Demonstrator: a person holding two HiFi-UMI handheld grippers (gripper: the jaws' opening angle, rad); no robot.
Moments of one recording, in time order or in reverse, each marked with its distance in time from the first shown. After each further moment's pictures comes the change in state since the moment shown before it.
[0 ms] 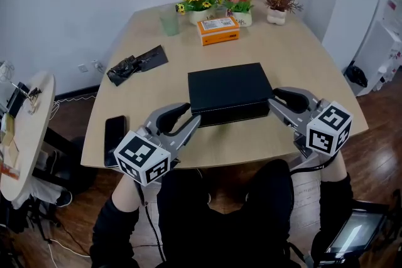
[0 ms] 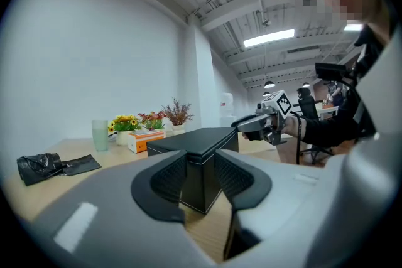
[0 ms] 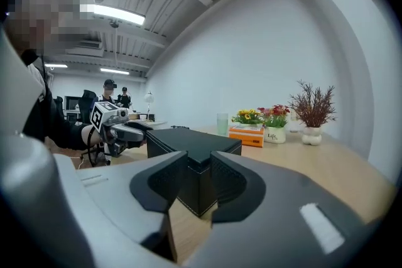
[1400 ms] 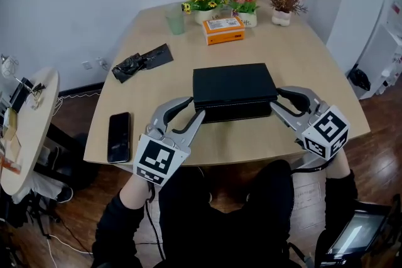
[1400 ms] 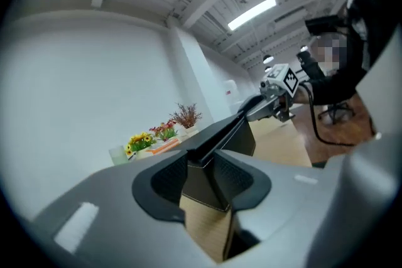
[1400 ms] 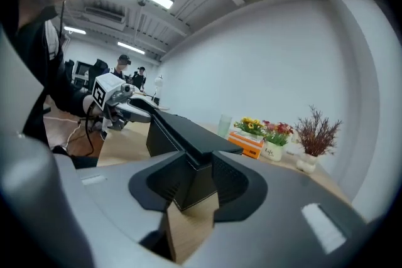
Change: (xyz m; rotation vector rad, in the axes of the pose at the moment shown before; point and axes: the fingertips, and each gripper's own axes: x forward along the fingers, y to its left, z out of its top) left arm 0.002 0.006 0.005 0.305 0.036 0.162; right arm 0.006 0.006 -0.005 -0.270 0.037 -0.020
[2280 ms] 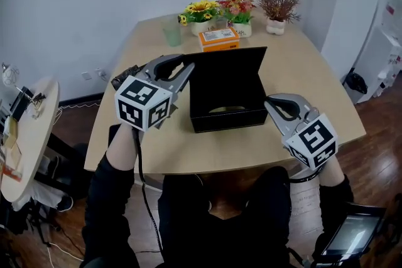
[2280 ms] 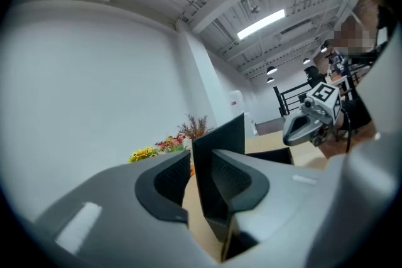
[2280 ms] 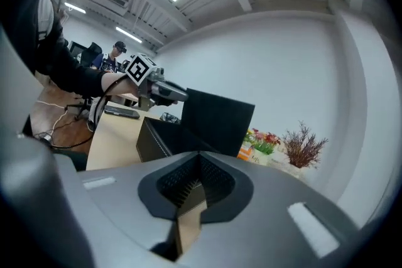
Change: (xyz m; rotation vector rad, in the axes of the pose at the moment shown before) left arm 0.062 0.098 0.065 -0.099 -0.059 -0.035; right arm 0.002 -0.004 0.019 -0.079 0.023 -0.125
